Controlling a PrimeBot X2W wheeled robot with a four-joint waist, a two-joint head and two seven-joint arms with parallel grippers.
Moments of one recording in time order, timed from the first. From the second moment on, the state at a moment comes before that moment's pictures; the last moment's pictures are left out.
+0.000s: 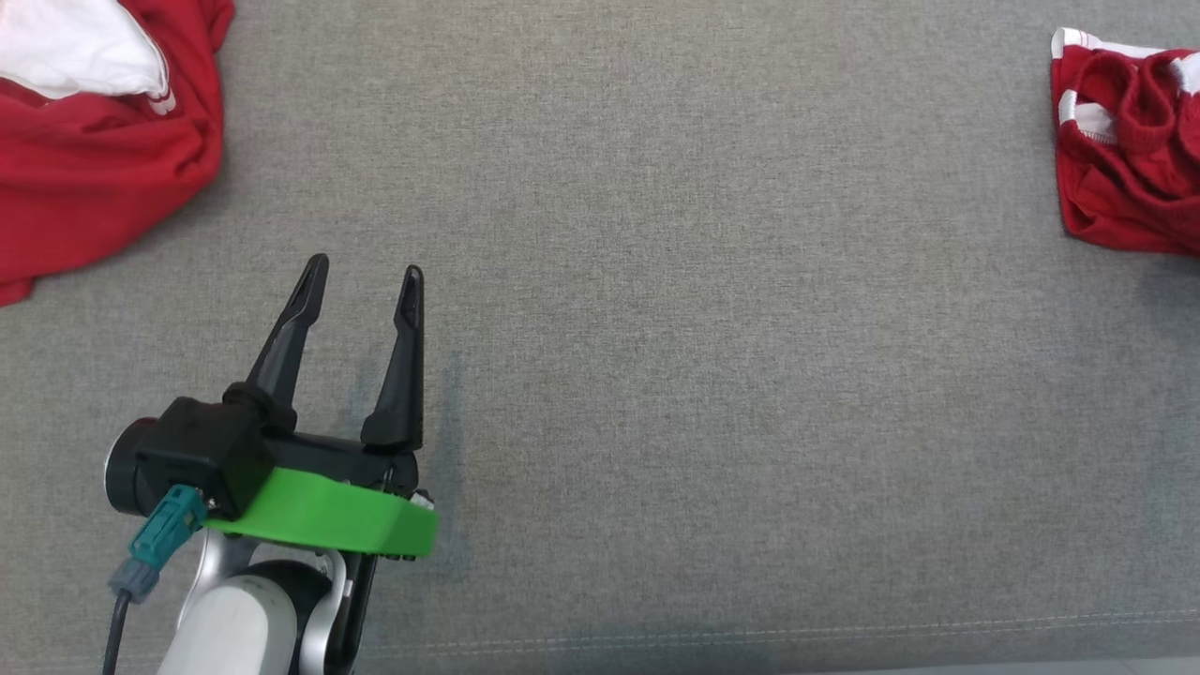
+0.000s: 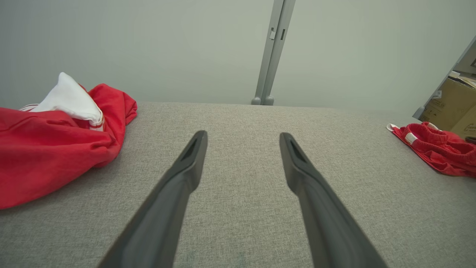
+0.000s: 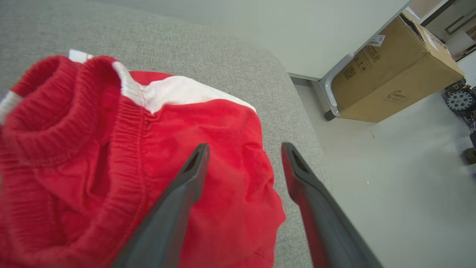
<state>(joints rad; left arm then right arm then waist) -0.12 0.13 -0.30 -0.32 -0.34 0.12 -0.02 -0.86 -0.55 0.44 1.11 0.38 -0.10 -0.12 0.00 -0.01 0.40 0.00</state>
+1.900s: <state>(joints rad) 0.05 0.08 -0.20 0.05 -0.39 0.12 -0.18 -0.31 -0.17 0.31 0.45 0.42 -0.10 -0.25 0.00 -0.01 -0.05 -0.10</state>
